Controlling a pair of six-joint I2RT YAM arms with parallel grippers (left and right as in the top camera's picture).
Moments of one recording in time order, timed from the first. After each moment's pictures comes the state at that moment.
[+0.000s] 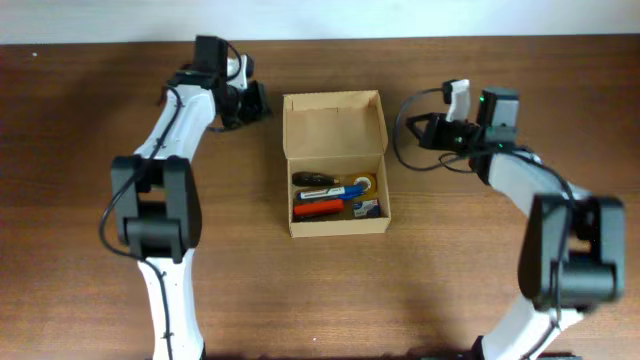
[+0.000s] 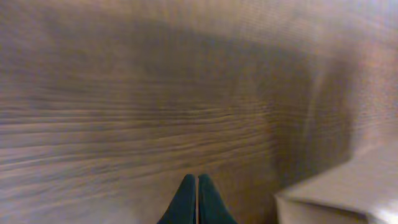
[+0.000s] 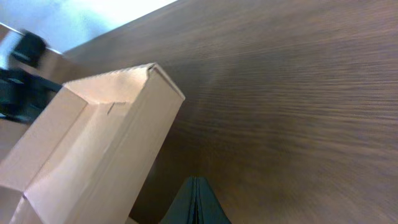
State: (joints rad) left arm -0.08 2.35 1.90 -0.69 0.50 -0.31; right arm -0.06 1.96 1.14 0.09 -0.75 0.26
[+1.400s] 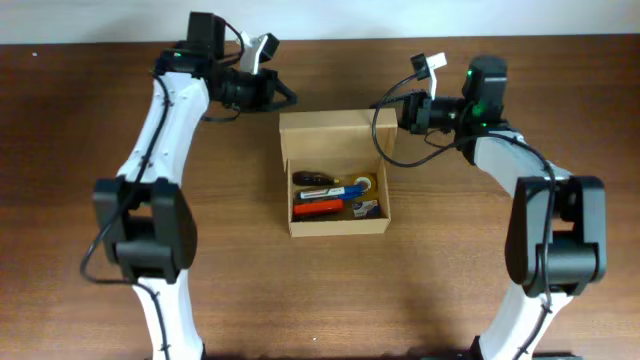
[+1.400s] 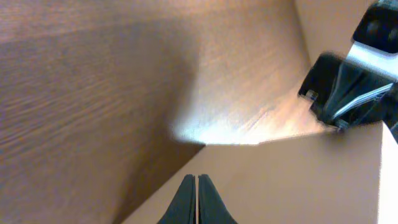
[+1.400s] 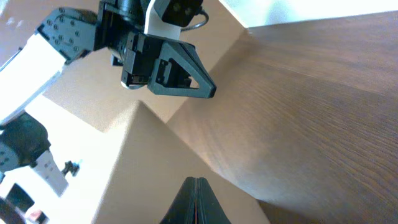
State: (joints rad) left arm -0.11 2.16 1.99 -0.97 0.83 0.03; right arm 0.00 2.02 1.29 0.33 -1.42 0.42
